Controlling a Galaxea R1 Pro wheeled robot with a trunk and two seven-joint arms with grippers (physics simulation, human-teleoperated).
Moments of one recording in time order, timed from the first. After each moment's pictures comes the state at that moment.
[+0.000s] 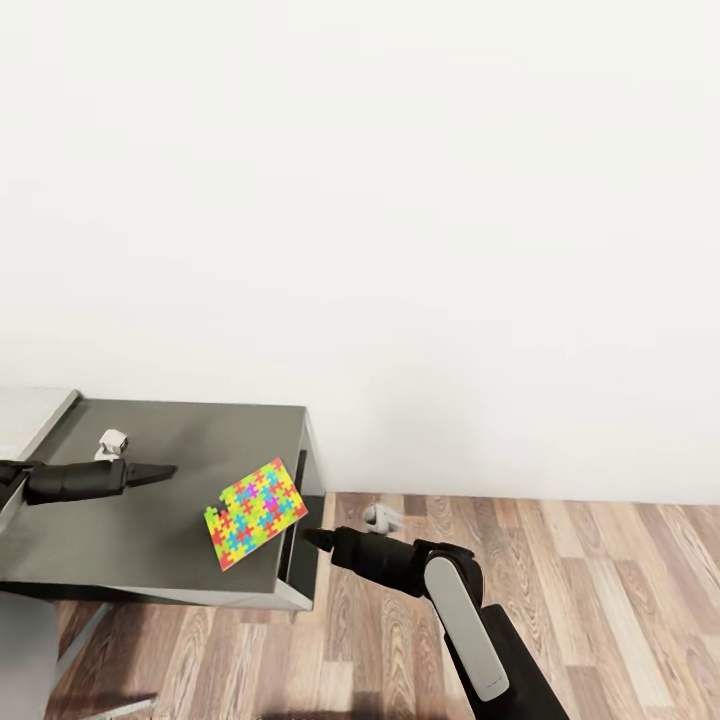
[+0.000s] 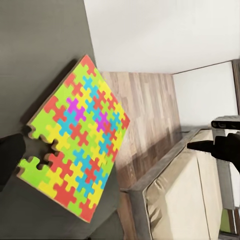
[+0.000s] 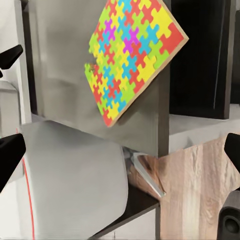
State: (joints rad) left arm -1.02 0.57 0.06 -0.34 -0.05 0.58 -1.57; right arm -0.35 0.17 0.30 -1.43 -0.83 0.85 -0.06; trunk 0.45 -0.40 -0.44
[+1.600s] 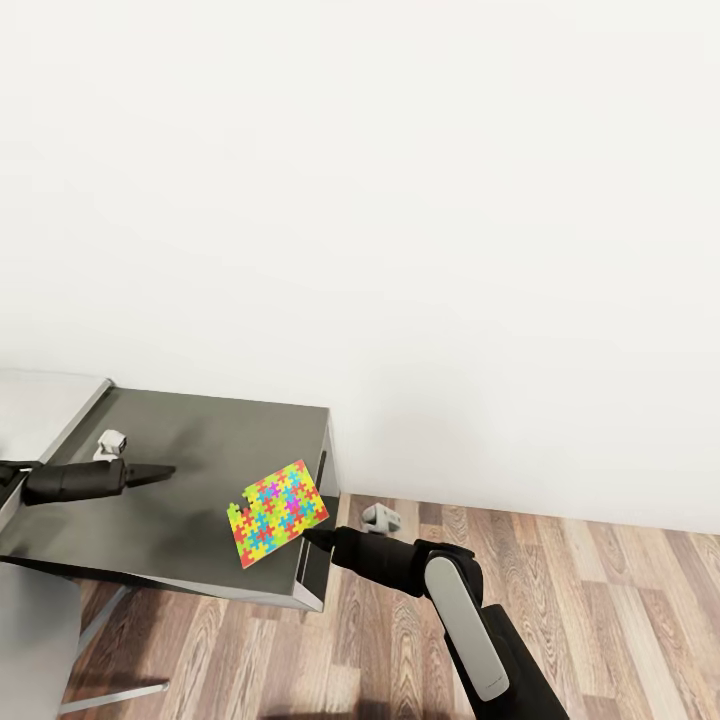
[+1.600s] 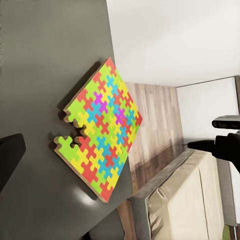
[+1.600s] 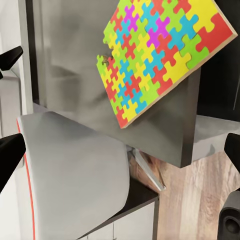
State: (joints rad) left arm -1.02 0.57 0.06 -0.34 -0.05 0.58 -1.57; right arm -0.35 0.17 0.30 -1.43 -0.83 0.85 -0.06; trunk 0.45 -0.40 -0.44
